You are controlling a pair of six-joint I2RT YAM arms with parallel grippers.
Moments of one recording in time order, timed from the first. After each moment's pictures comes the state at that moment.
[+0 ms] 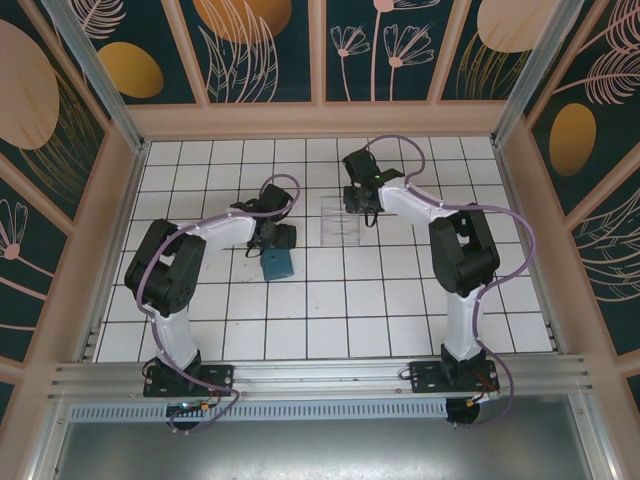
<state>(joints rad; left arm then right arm) -0.51 1.87 1.15 -0.47 -0.09 -0.46 0.51 1.97 1.50 -0.58 0.14 0.41</state>
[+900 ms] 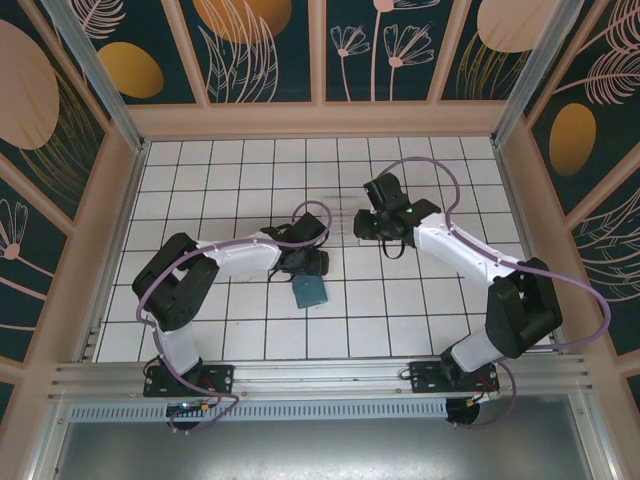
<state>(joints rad) -0.78 1.82 1.08 -0.41 -0.03 -0.67 0.59 1.49 1.09 -0.58 0.01 0.52</state>
